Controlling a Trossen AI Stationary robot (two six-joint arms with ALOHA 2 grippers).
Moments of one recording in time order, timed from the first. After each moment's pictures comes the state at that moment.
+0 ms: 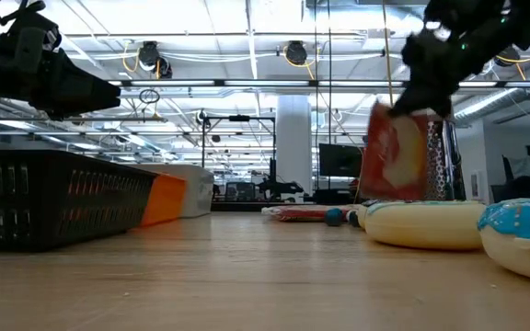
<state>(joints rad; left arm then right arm) -0.38 0.35 0.01 0.29 -0.80 -0.07 -0.52 0.76 0.61 -0.40 -0.18 0.22</state>
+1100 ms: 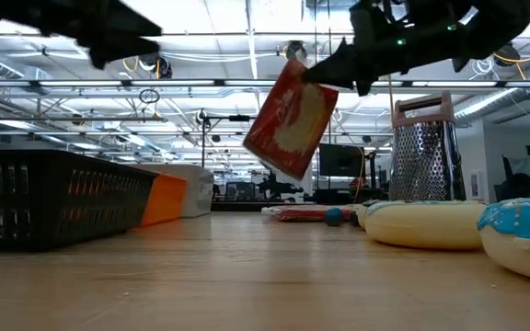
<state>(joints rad) -0.17 0.73 0.43 0.22 -0.54 -0.08 -0.09 1.29 0.59 0.61 0.19 0.00</state>
